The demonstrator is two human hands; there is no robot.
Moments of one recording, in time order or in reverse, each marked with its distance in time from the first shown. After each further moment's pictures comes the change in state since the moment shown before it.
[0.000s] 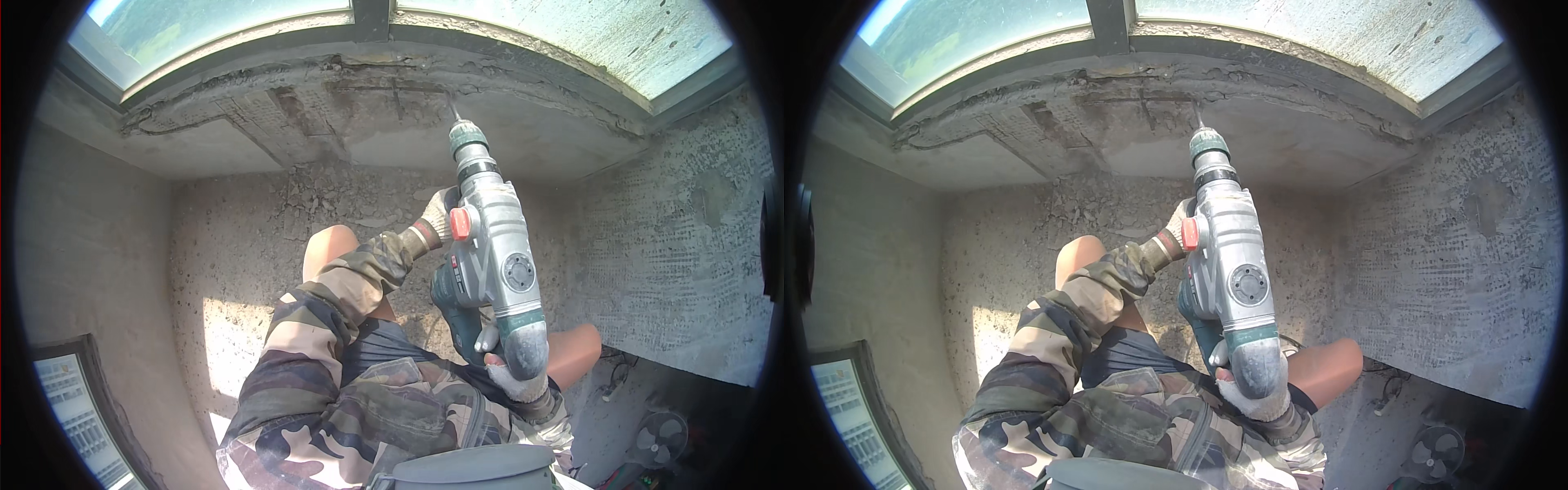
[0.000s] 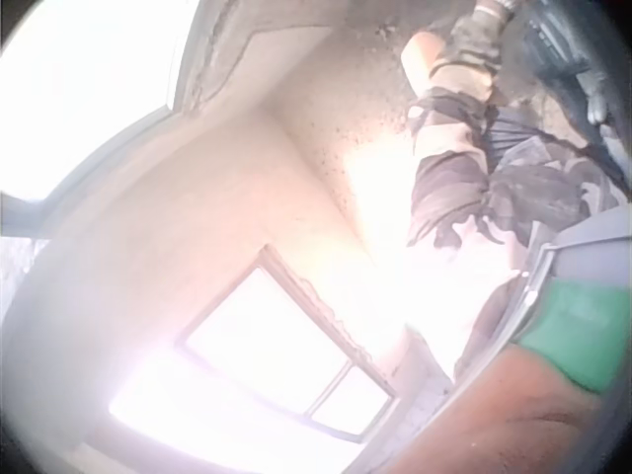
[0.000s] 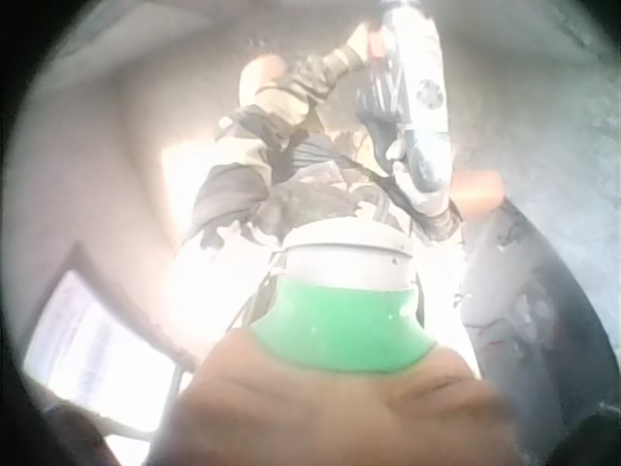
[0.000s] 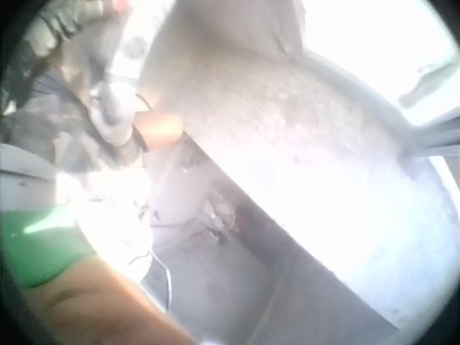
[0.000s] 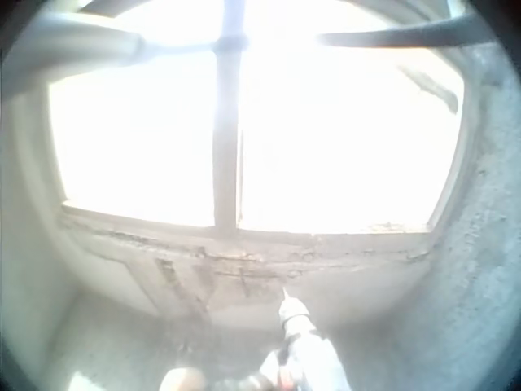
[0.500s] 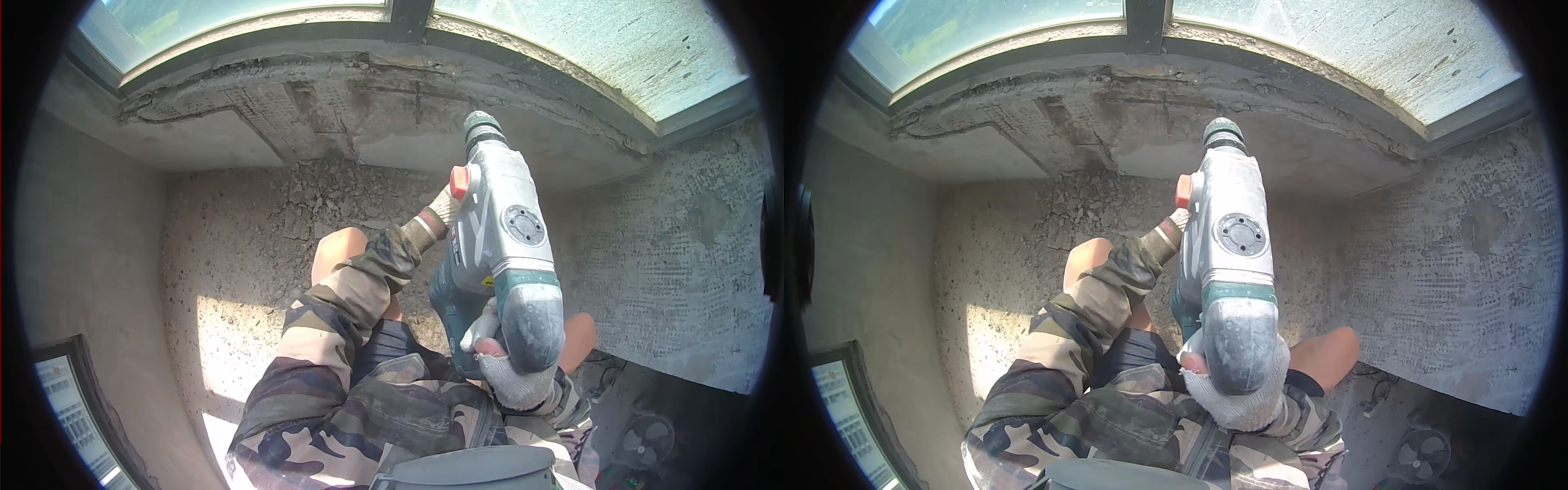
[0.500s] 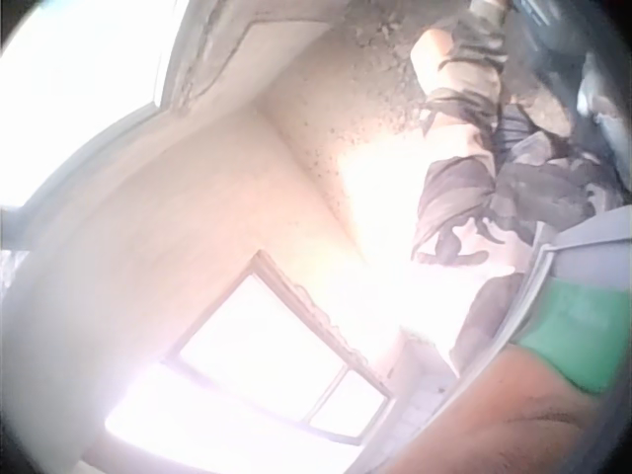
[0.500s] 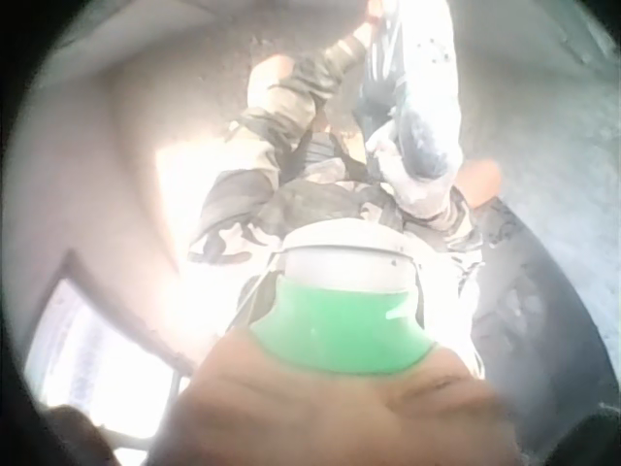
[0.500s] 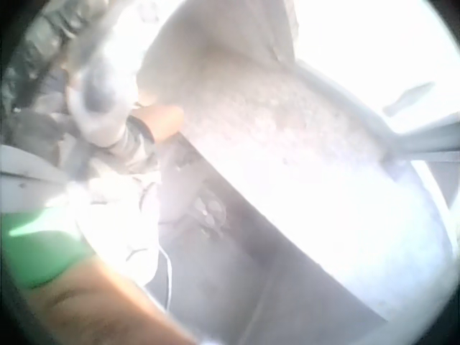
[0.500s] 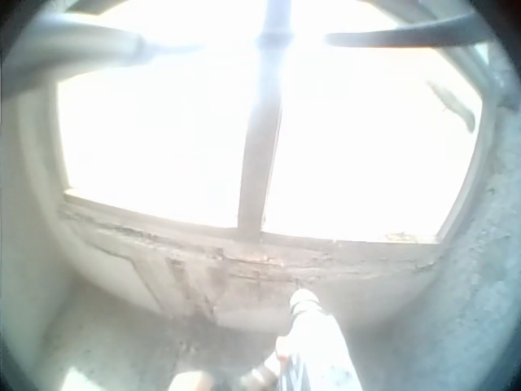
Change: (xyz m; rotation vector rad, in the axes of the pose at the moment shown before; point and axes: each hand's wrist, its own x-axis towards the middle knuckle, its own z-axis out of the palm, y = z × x) left_hand 0.004 0.024 0.012 1.019 0.056 0.444; right_hand 0.054 -0.078 0.065 -0.150 0.276 0.240
